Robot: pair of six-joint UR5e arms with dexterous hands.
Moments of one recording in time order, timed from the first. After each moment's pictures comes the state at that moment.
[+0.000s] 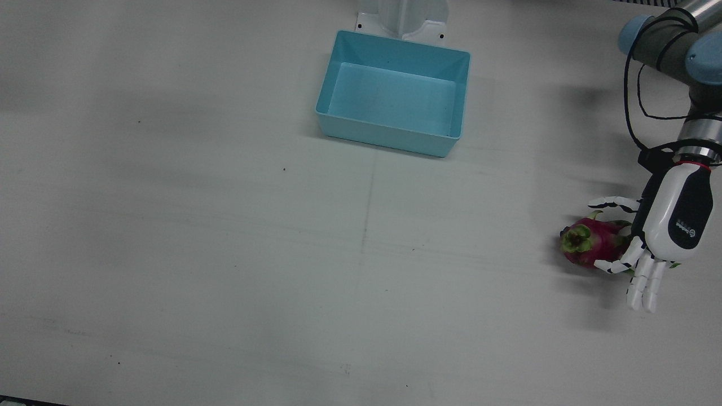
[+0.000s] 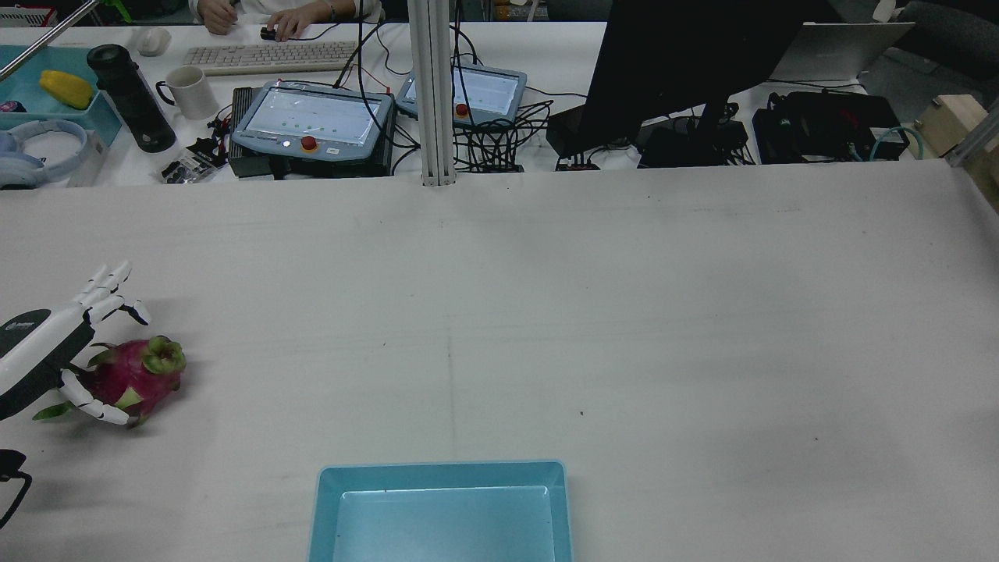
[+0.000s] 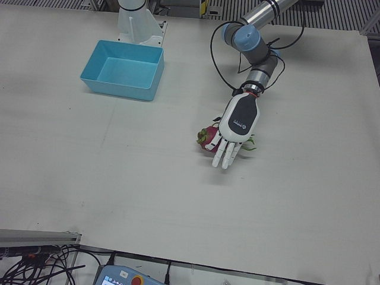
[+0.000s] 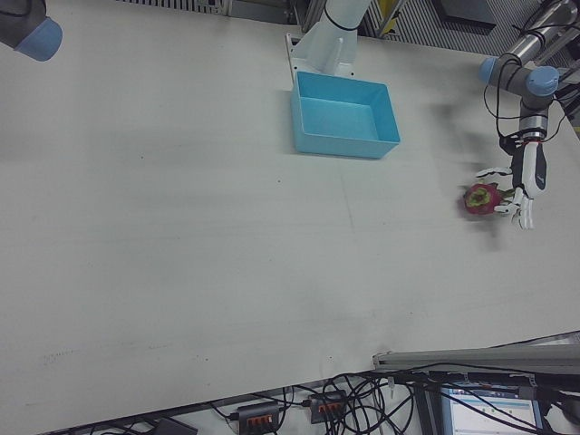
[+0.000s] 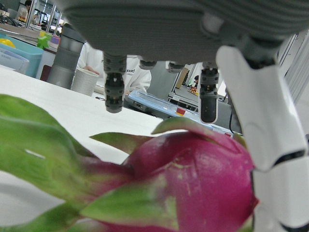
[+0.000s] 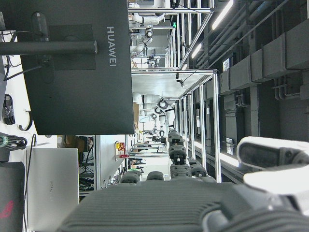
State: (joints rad) left arm -0.65 -1.52 -1.90 0.21 1.03 1.27; right arm 1.52 -1.56 1.56 -3.06 -1.49 0.05
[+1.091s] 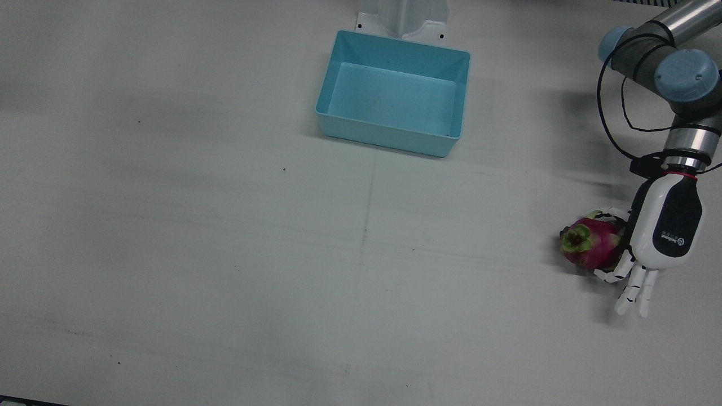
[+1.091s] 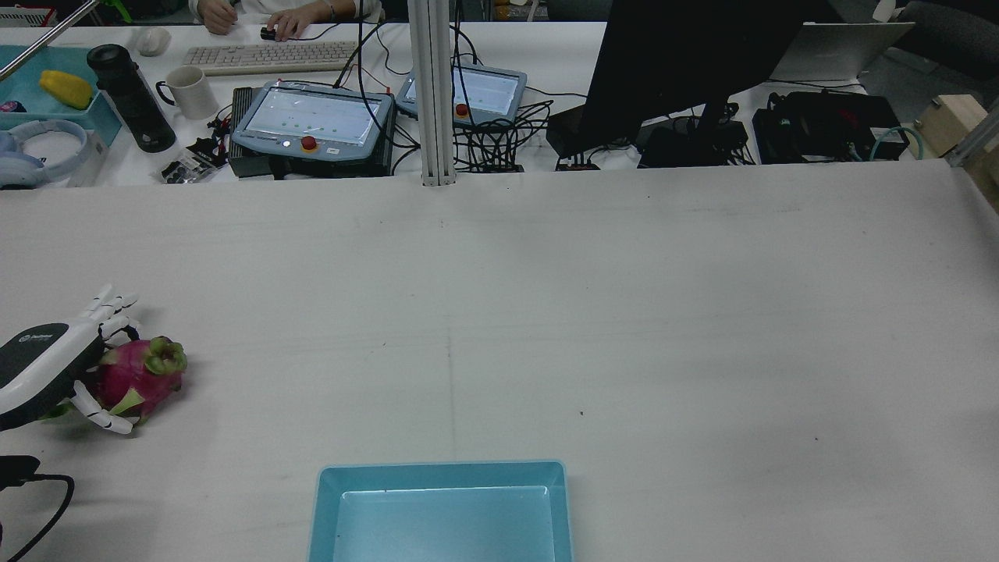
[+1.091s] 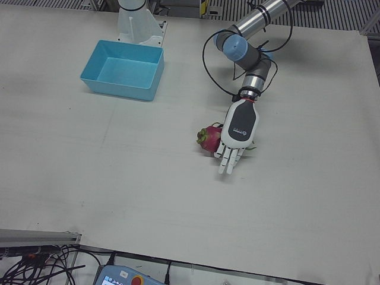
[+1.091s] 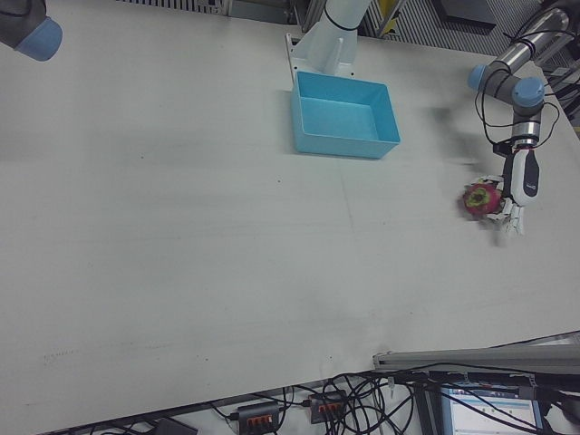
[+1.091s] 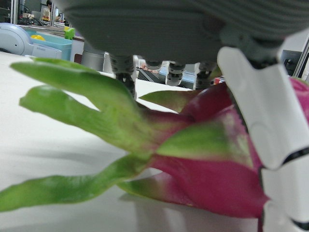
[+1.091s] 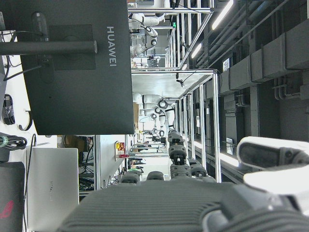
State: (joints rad) left arm -0.63 -1.60 -1.83 0.40 1.01 1.29; right arm 1.52 -1.56 1.56 -3.06 -1.49 0.05
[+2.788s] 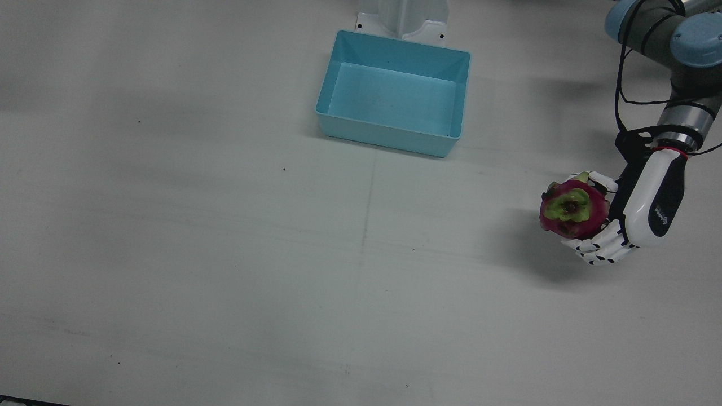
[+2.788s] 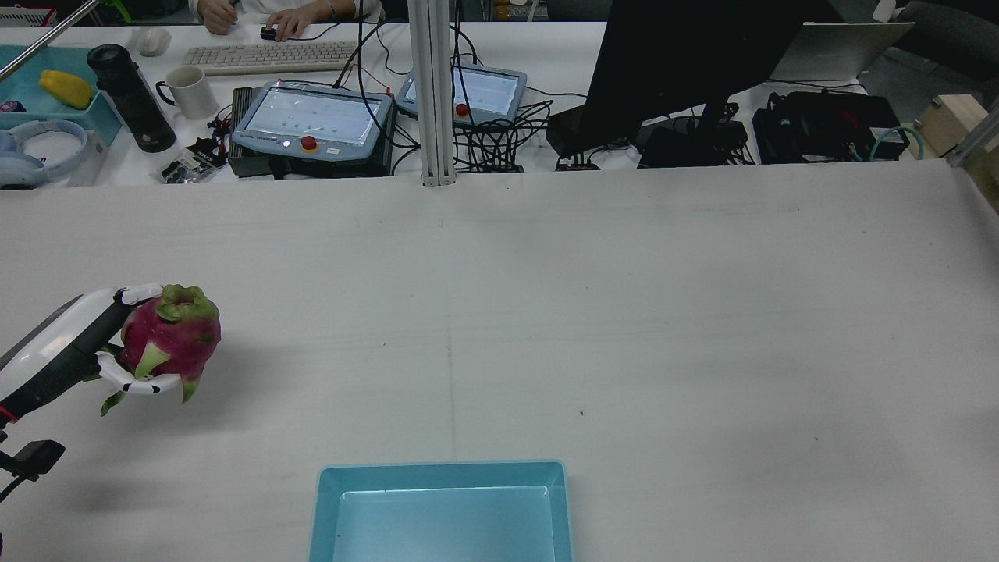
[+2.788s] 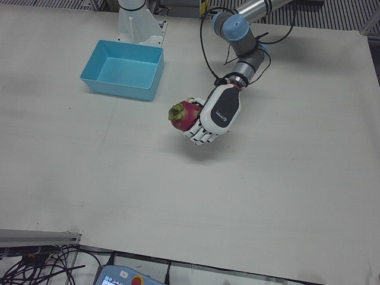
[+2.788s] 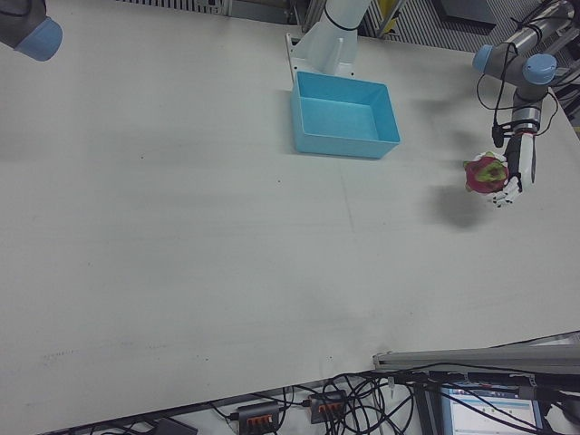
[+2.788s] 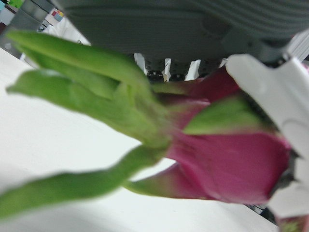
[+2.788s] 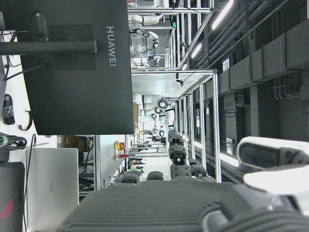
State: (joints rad) left arm -0.61 -1.56 -2.00 0.21 1.02 1.07; right arm 1.52 -1.56 1.56 -3.06 -1.49 0.05
